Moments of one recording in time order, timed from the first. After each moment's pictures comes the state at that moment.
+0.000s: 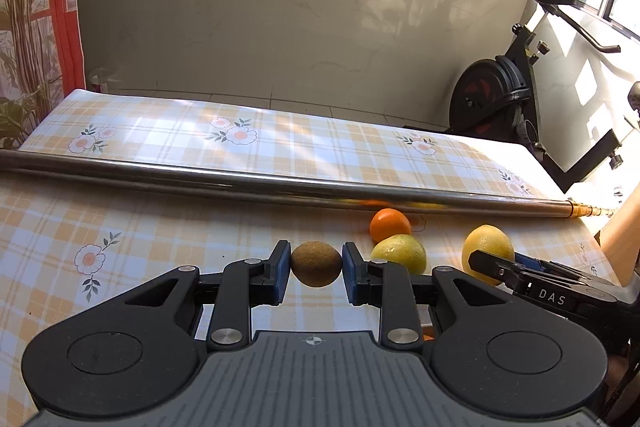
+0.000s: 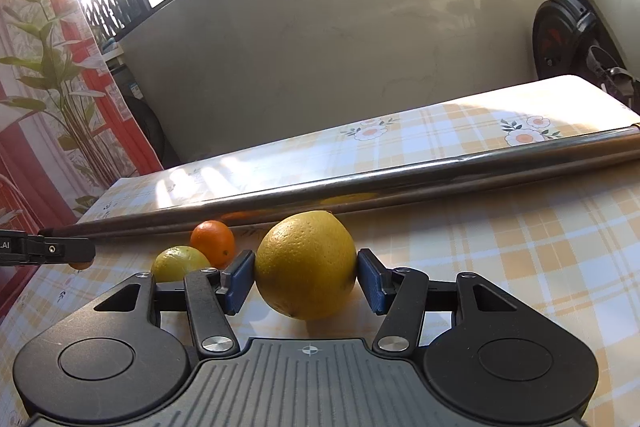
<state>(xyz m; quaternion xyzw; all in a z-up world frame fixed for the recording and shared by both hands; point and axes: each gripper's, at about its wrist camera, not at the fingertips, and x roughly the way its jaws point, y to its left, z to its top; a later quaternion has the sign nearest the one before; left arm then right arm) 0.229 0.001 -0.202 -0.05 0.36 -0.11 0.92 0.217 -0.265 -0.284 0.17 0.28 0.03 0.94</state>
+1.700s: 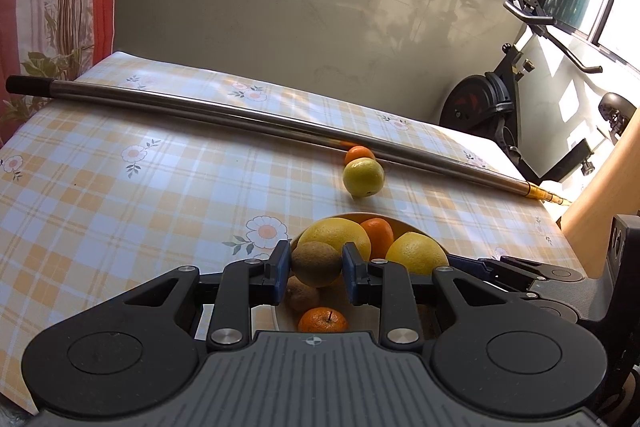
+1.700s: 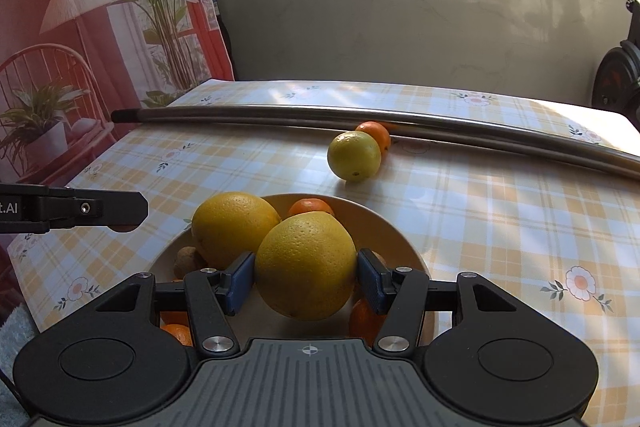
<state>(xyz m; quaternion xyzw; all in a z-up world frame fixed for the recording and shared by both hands) 0.105 0.021 -0.199 -0.09 0.36 -0.10 0.92 0.116 -0.152 -0.243 0.05 0.34 0.11 0.93</state>
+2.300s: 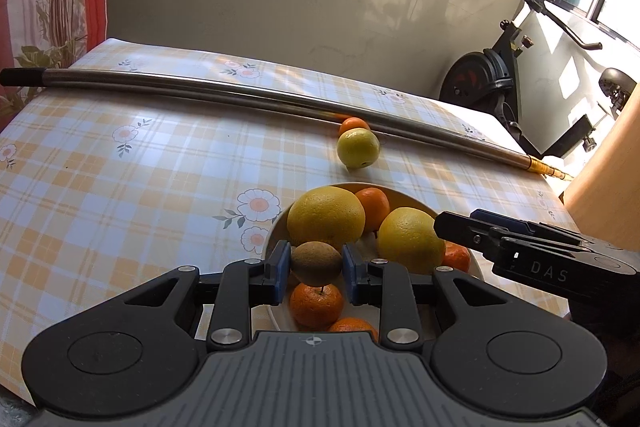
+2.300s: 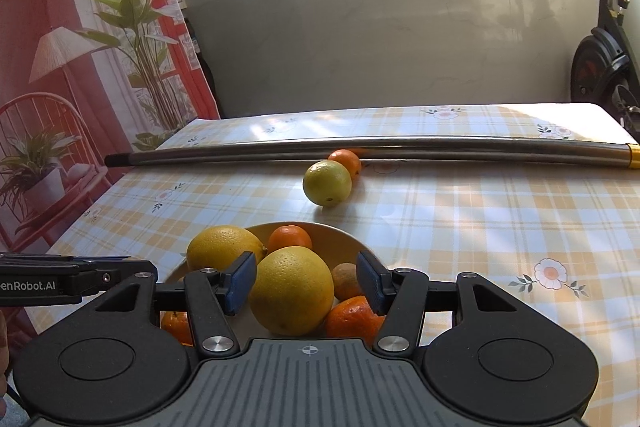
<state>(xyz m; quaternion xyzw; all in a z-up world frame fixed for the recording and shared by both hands) 0.103 0.010 -0.210 -0.07 0.38 -0.11 0.91 0.097 -0.181 -0.227 0.11 0.29 0.08 0.95</state>
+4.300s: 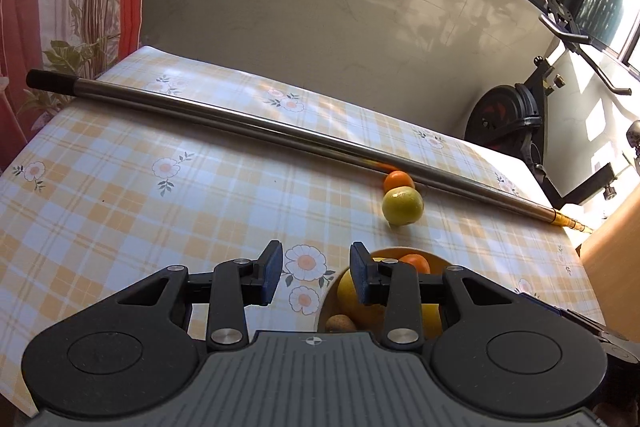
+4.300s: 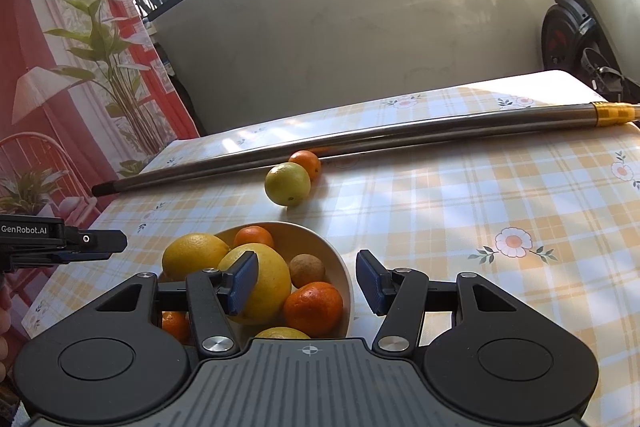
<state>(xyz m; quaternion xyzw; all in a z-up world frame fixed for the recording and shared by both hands) 0.146 0.052 -0.180 -0.11 0.37 -0.06 0.92 0.089 -0.214 -0.239 0.16 0.30 0.06 0.94</state>
